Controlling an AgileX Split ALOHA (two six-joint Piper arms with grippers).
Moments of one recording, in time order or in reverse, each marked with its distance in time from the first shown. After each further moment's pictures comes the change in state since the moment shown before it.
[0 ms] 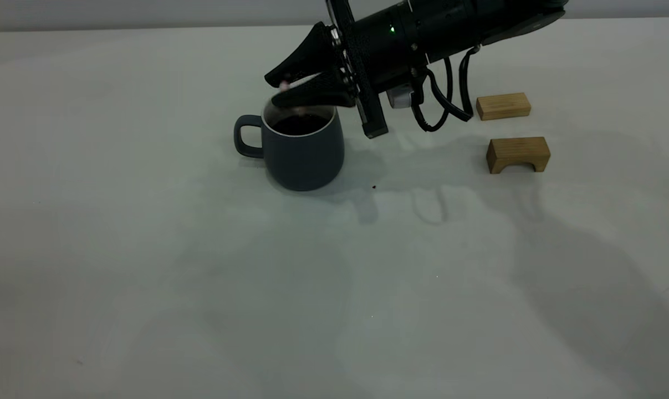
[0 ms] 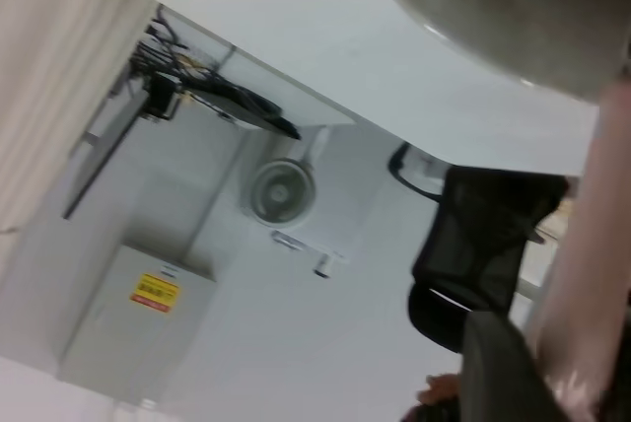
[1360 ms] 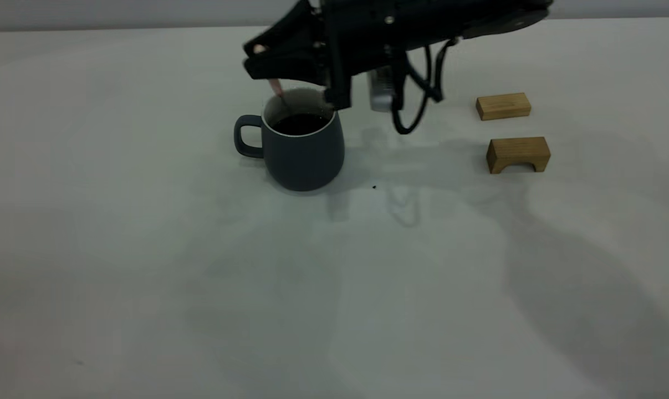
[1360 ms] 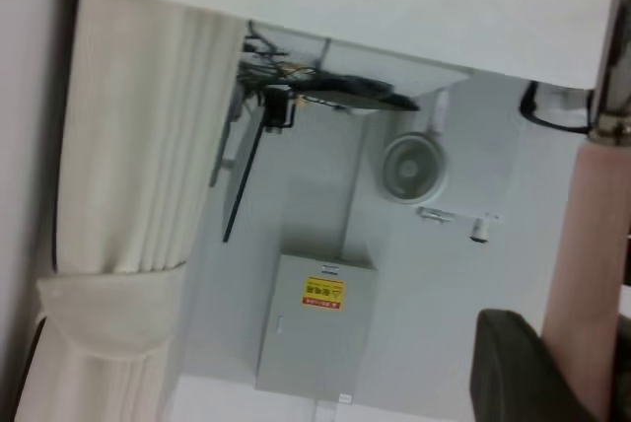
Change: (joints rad) left arm 0.000 0.000 0.000 0.000 0.000 0.000; right arm 0.041 -0.018 0.003 0.185 -0.059 0.253
